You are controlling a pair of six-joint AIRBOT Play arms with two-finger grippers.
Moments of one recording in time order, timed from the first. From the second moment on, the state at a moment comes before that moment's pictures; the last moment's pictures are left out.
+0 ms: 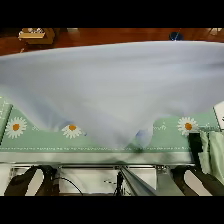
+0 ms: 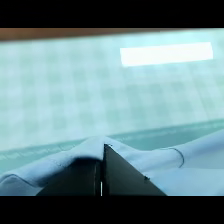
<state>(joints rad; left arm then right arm) 0.34 -0.74 1.73 1.06 -1.70 -1.41 -0.30 -1.01 1.97 -1.00 1.83 1.62</state>
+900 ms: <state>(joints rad) 0.16 -1.56 1.57 0.99 -1.36 -1.27 -0.06 -1.80 1.97 -1.04 1.34 1.54</state>
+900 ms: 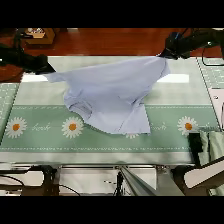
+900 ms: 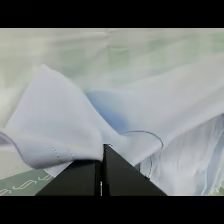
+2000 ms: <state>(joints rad) -0.18 -1.40 0.96 0.83 -1.40 -1.43 -0.06 -1.90 1.97 -1.06 1.34 1.46</state>
